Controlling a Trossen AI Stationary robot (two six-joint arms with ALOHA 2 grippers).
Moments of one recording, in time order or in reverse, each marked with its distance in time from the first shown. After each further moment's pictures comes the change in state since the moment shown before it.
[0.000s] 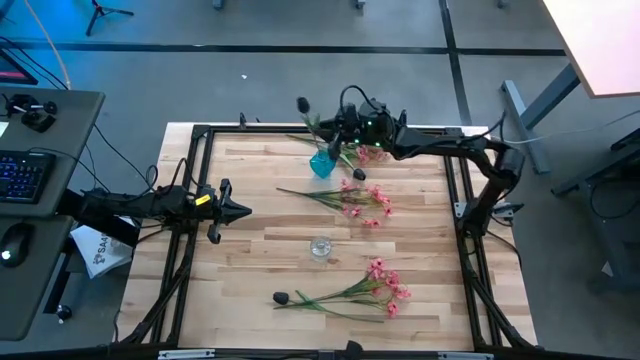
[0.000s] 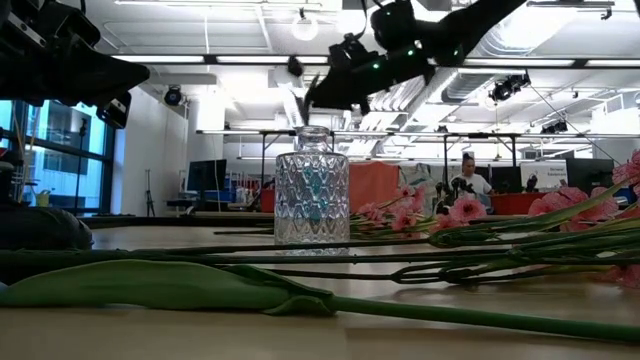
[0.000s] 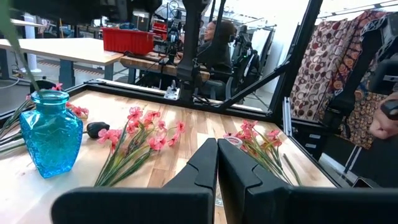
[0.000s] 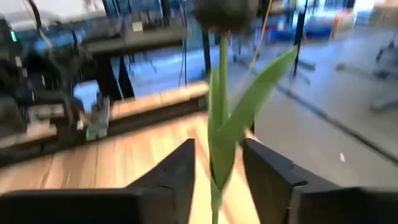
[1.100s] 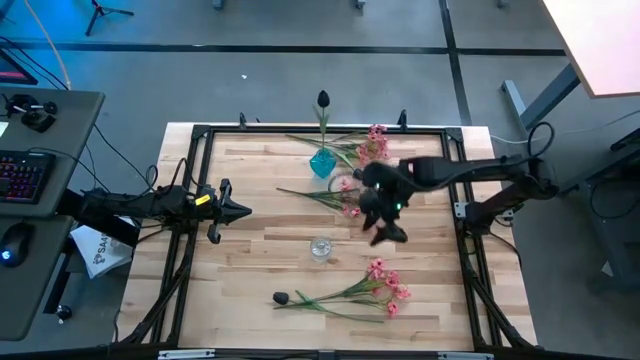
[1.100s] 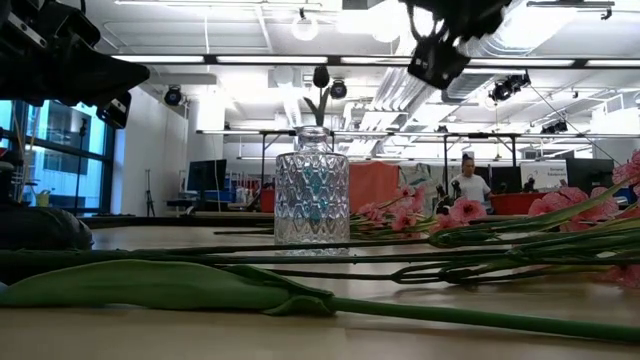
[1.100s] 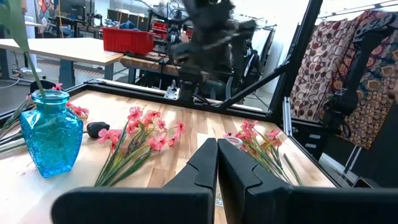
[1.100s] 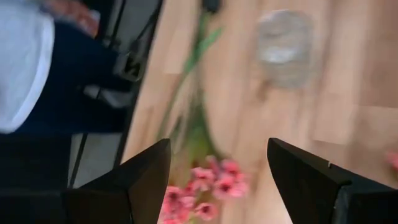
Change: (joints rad) left arm 0.000 0.000 0.000 0.000 0.000 0.000; right arm 0.429 -0.269 0.000 -1.057 -0.449 -0.066
